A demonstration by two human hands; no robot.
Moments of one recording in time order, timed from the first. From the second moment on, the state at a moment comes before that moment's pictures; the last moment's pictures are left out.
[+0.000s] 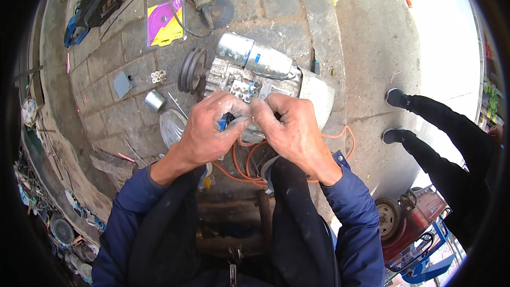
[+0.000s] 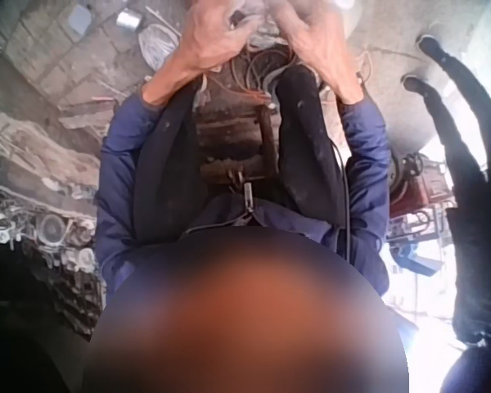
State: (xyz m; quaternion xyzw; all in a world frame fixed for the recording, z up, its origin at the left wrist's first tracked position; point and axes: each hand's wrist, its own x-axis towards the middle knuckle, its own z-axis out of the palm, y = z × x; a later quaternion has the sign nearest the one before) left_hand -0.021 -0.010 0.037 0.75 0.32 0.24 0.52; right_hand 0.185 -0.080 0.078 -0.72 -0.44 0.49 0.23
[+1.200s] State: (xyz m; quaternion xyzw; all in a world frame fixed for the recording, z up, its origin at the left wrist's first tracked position) left_hand -0.035 -0.025 0.022 0.65 0.45 0.14 0.60; right_hand 0.180 -0.092 0.077 -0.71 -0.52 0.41 0.27
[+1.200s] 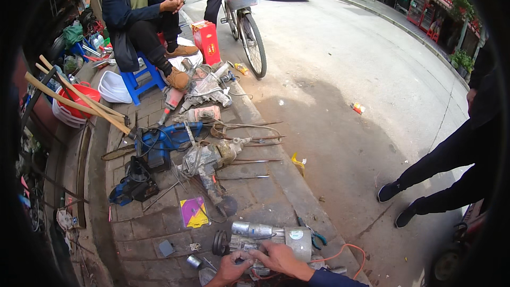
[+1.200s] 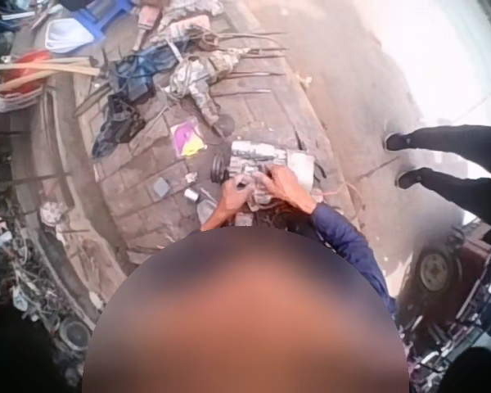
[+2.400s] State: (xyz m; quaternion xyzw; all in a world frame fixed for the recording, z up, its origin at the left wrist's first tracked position) left_hand -0.042 0.007 0.025 0.54 0.35 0.15 0.75; right_hand 0.193 -0.062 0.068 -0.67 -0.47 0.50 0.28
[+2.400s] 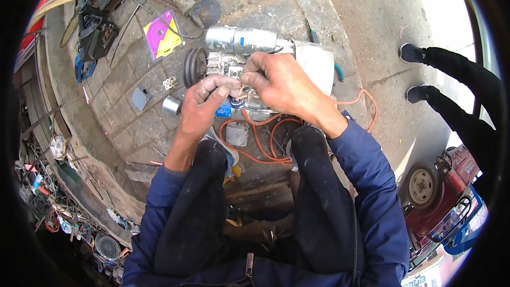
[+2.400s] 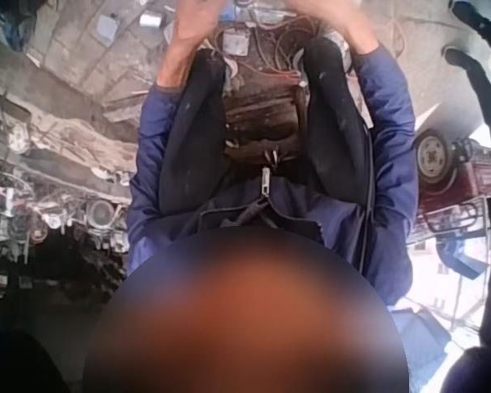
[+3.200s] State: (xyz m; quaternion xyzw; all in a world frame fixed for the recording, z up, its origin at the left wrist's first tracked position) left_hand -0.032 0.007 0.030 0.53 0.43 0.17 0.71; right_hand 0.183 -0.086 0.073 -0.66 -0.33 0.58 0.33
